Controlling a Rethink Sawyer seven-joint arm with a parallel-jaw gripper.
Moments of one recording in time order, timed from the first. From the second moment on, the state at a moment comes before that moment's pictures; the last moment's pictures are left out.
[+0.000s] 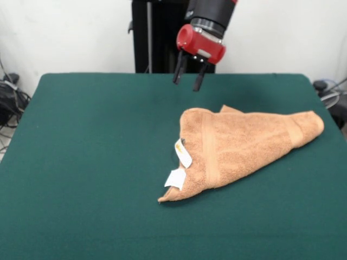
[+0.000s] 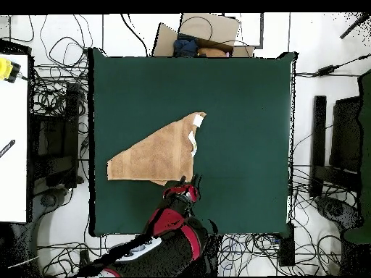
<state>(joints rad) 0.38 -0.31 -0.65 1.97 -0.27 -0.56 1.85</state>
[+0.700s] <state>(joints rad) 0.37 -0.28 -0.65 1.97 -0.27 -0.56 1.85</state>
